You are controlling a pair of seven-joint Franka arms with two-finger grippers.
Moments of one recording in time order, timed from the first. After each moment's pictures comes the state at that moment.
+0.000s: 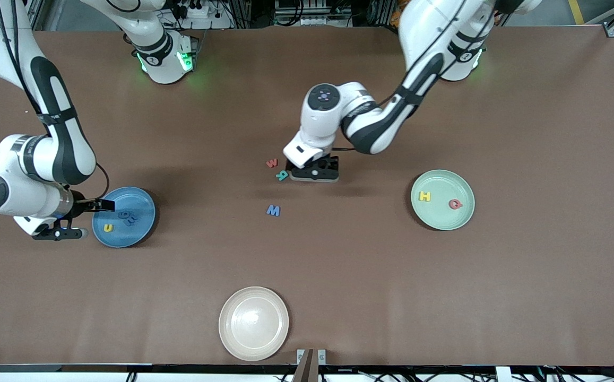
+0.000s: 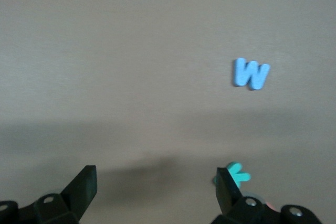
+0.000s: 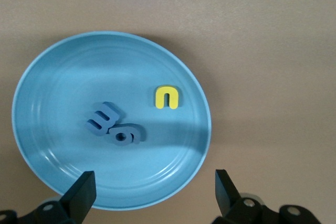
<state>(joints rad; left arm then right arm) -0.60 0.65 -0.30 -1.71 0.36 2.49 -1.10 -0.12 0.45 -0.04 -1.89 -0.06 2.17 -0.14</state>
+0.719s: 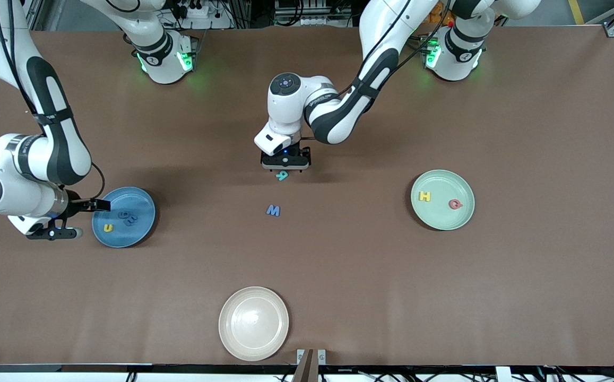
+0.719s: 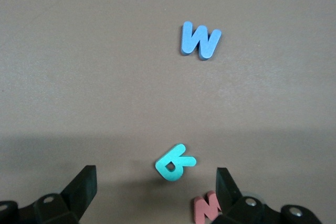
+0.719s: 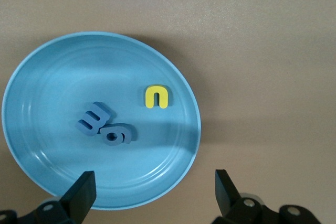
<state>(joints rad) -0.84 0.76 -0.16 -1.59 0.36 2.49 -1.23 -0.13 0.45 -0.05 -1.89 -0.06 2.17 -0.15</state>
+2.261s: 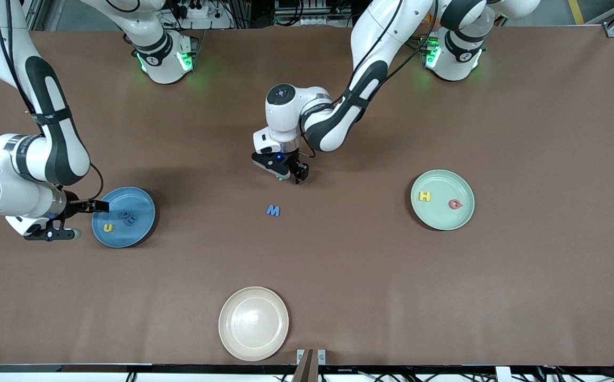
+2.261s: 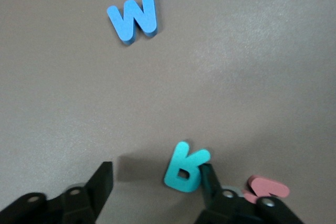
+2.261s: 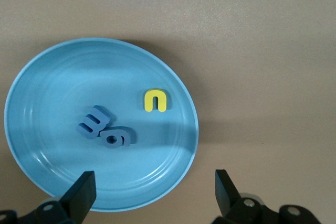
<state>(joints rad) -0.86 0.84 -0.14 -1.53 0.43 2.49 -0.73 -0.13 0.45 -0.05 -1.88 -0.06 2.17 -0.15</state>
